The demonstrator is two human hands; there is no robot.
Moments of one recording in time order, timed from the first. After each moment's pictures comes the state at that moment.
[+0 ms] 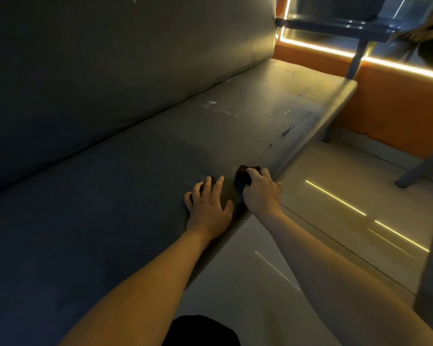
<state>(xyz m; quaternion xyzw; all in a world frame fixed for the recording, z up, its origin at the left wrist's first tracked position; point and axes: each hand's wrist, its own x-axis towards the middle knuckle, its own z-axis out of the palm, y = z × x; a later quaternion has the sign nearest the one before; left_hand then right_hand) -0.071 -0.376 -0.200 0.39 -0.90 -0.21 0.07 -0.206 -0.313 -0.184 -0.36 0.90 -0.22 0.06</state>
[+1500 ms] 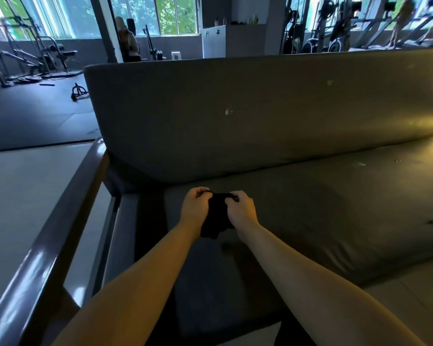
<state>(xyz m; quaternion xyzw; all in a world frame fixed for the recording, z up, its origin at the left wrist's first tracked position) 0.304 -0.433 -0.063 0.57 -0.44 -0.50 0.47 0.182 -0.423 -0.076 -0.40 0.66 -0.48 0.43</state>
